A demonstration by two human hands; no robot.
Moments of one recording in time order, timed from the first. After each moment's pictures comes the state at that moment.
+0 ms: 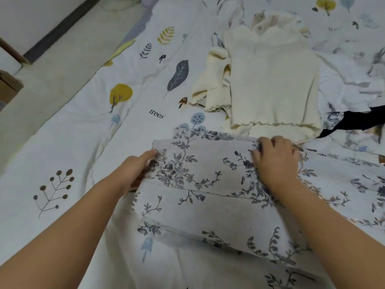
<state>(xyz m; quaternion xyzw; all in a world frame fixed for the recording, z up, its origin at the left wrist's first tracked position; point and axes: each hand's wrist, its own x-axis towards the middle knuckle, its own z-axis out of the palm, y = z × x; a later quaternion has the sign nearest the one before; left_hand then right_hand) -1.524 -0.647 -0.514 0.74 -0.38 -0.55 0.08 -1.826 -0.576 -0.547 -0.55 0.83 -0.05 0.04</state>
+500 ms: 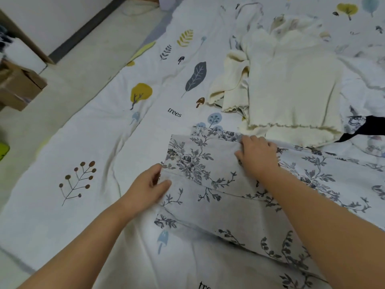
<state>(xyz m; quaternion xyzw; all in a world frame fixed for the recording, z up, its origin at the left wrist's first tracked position) -1.490 -0.587 -0.518 0.57 -0.66 -0.46 0.17 -1.772 -0.611 -0.539 -0.65 0.75 0.02 0.13</state>
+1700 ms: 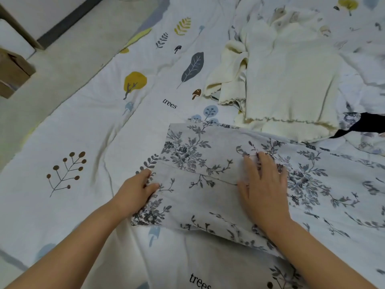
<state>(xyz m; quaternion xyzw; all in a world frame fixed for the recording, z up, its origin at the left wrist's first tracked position) -1.483 -0.574 -0.529 0.66 -0.65 -0.37 0.01 -1.762 -0.510 -0.547 -0.65 0.76 -0.01 0.09</state>
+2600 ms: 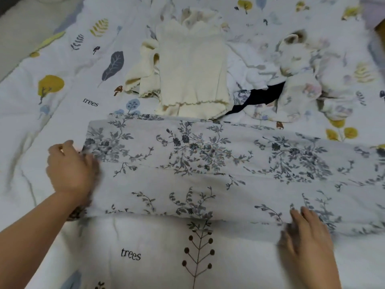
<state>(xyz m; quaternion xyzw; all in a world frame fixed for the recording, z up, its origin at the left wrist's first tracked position) -1.559 -0.567 -0.516 0.75 -0.65 -0.07 0.14 -1.919 -0.252 -0.521 -0.44 0.90 0.00 0.08</state>
